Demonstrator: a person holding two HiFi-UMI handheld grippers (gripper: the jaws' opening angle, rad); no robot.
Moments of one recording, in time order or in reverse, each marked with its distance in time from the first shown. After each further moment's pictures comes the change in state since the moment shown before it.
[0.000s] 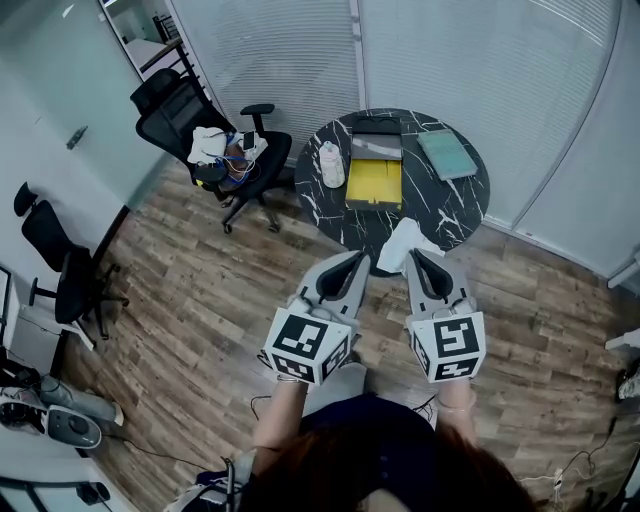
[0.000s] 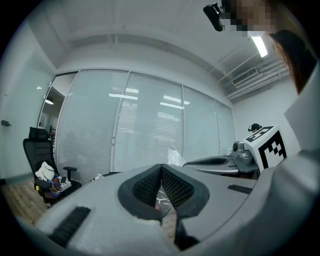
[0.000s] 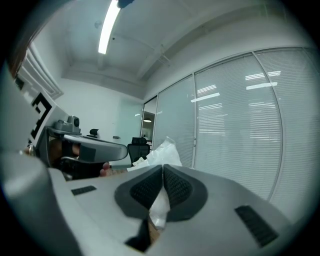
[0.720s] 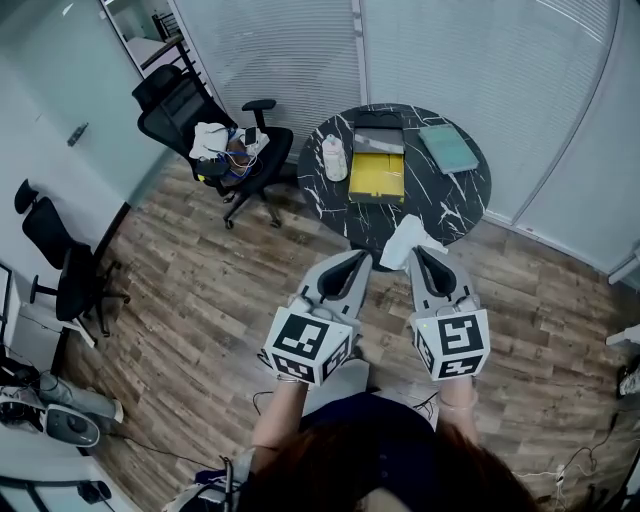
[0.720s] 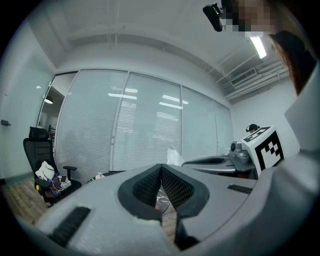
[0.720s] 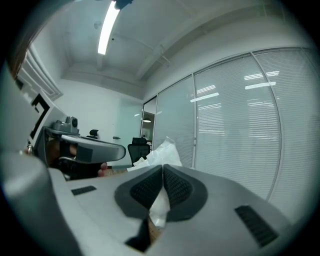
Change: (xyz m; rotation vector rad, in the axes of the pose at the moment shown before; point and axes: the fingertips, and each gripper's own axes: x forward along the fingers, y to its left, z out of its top) left arm -0.019 -0.007 -0.003 0.000 0.004 -0.015; right arm -0.012 0.012 -0.003 0.014 0.000 -0.007
